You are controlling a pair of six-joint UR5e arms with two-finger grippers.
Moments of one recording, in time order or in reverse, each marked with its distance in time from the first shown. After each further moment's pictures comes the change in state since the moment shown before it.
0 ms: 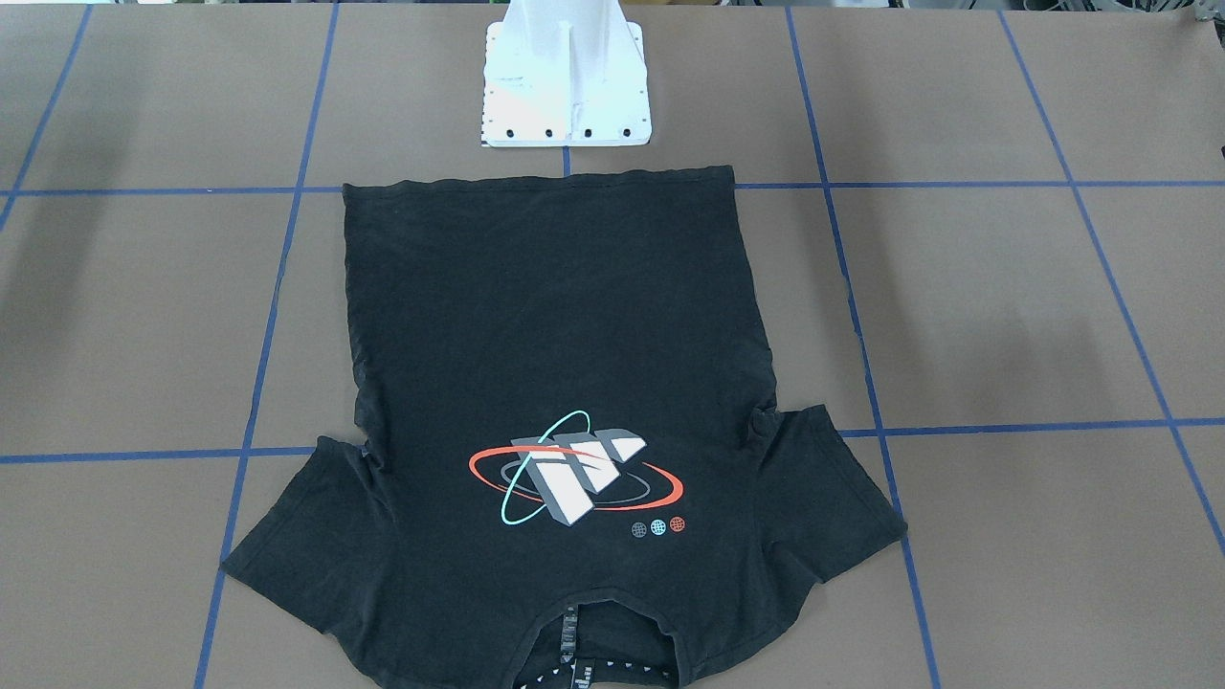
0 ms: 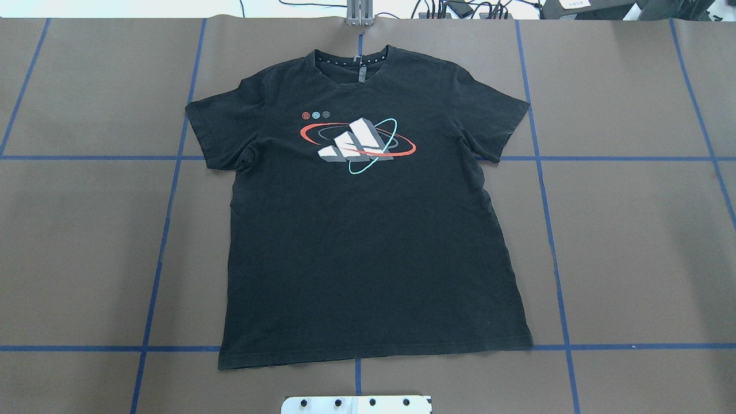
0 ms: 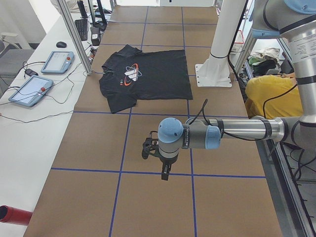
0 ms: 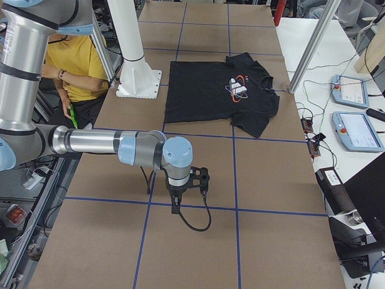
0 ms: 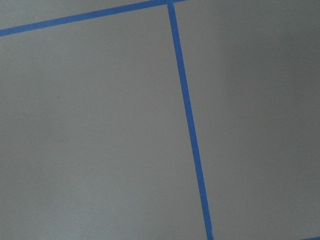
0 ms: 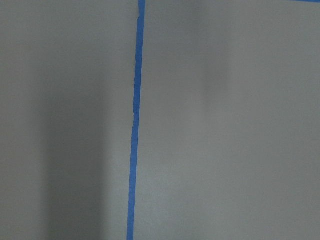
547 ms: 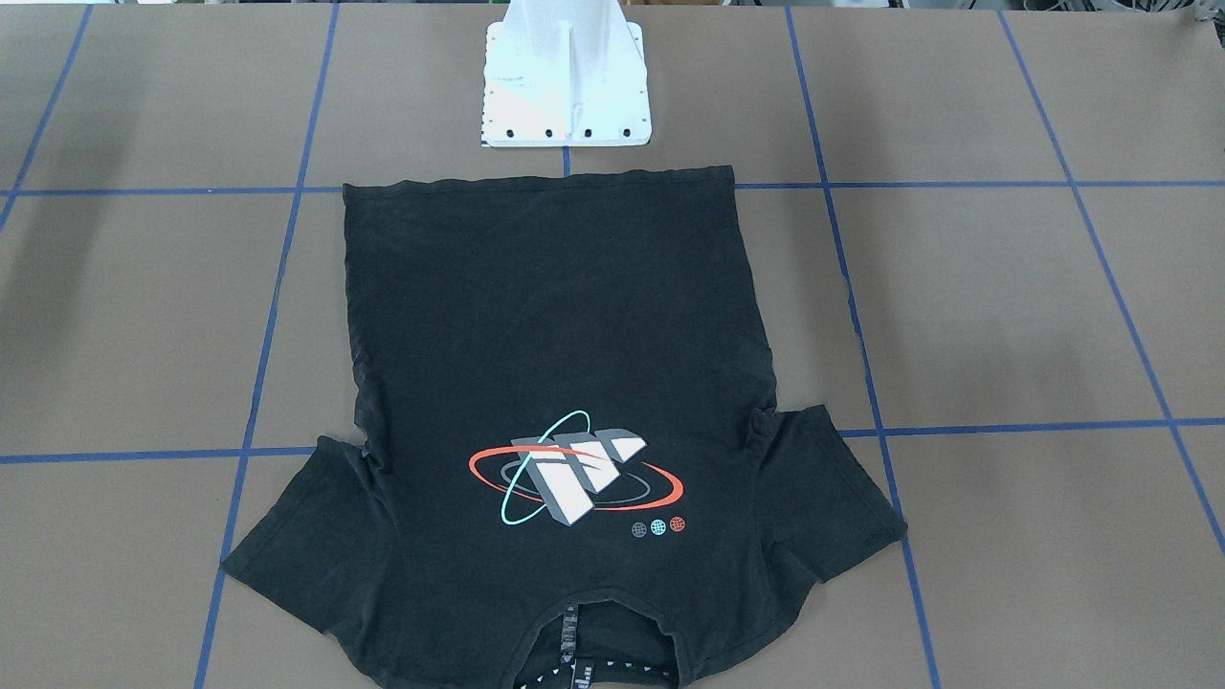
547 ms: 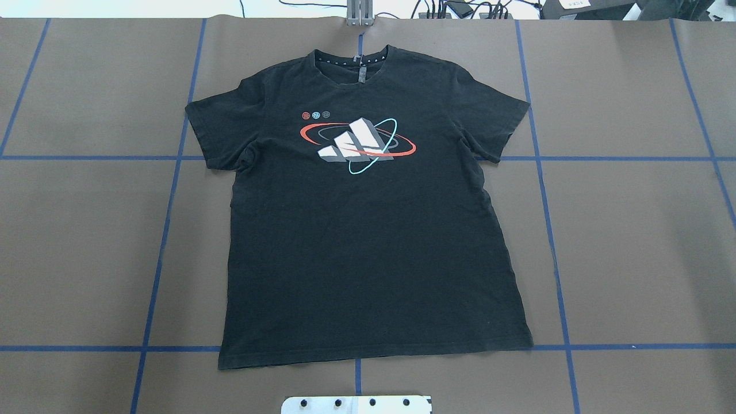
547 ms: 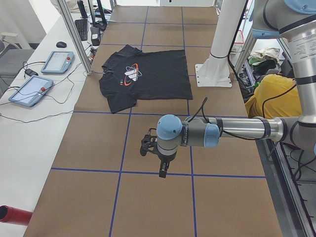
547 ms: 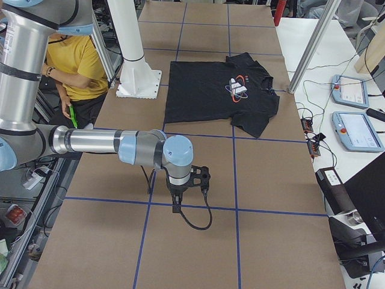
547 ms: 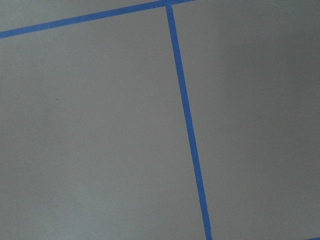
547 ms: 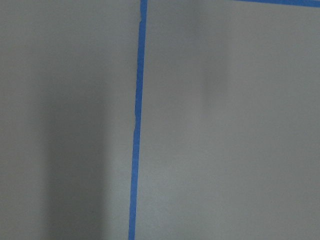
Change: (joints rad) left arm 0.001 -0.016 -0.054 -0.003 0.002 -0.003; right arm 0.000 0.004 0.009 0.001 0.000 0.003
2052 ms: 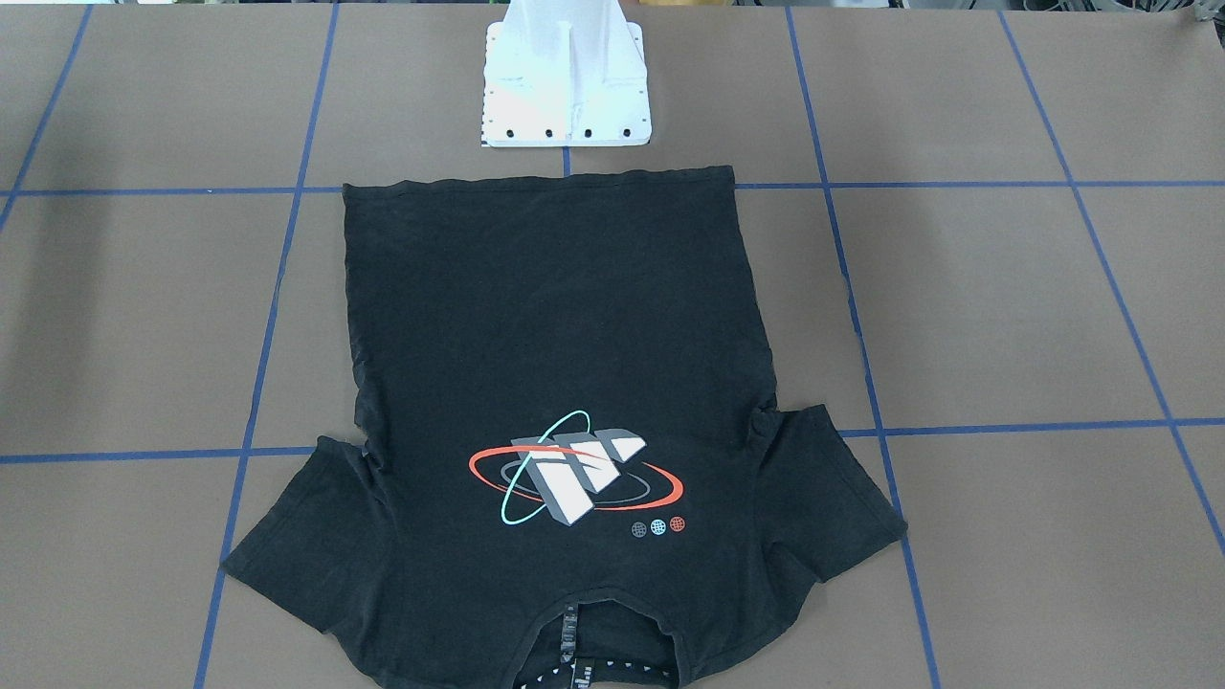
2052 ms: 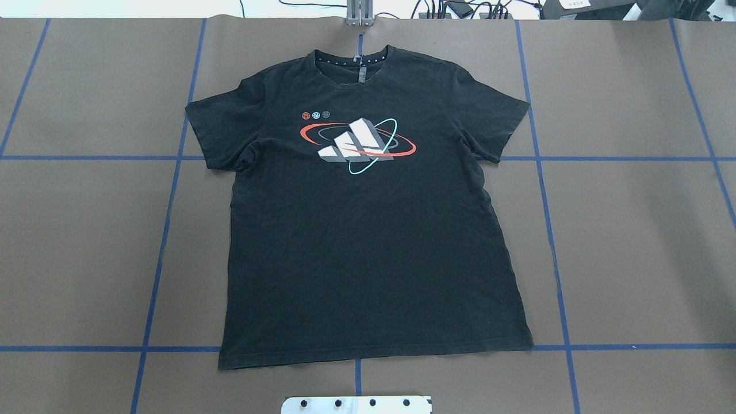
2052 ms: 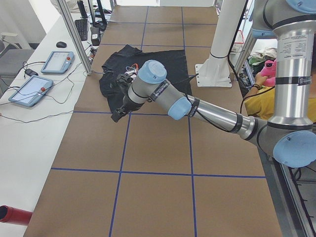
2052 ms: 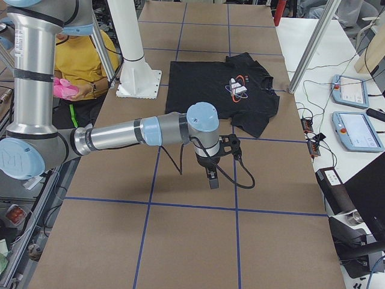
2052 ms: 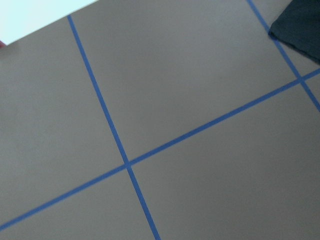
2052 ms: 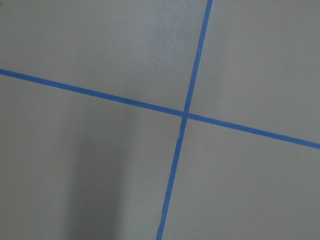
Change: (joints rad) left arm 0.008 -0.309 0.021 -0.430 0.000 -0.028; right arm -0.003 0.189 0.015 0.073 0.012 0.018
